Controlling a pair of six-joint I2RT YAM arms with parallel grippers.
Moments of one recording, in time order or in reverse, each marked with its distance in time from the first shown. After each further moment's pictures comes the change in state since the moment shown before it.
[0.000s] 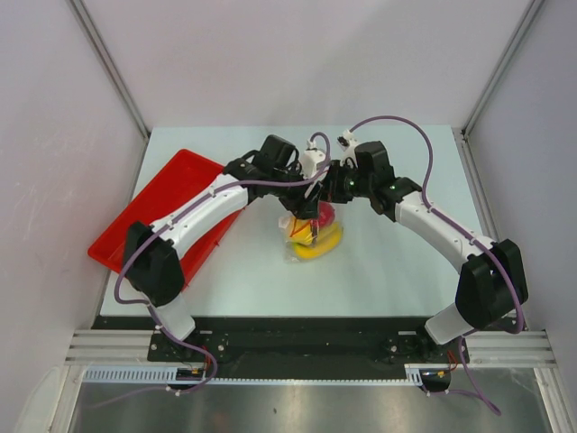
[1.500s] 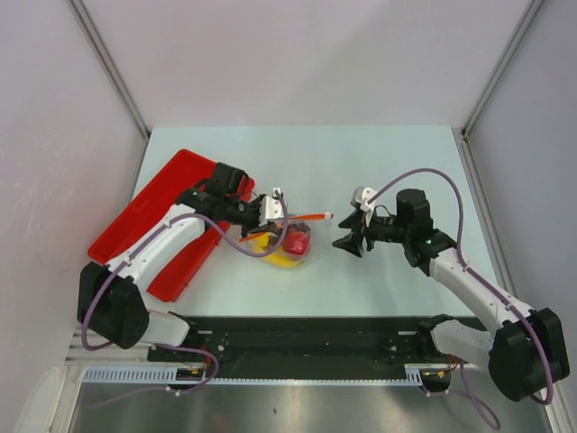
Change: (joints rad) left arm 0.185 -0.341 -0.436 -0.015 0.265 0.841; right arm -0.128 -0.439 -0.532 0.180 -0.436 -0.874
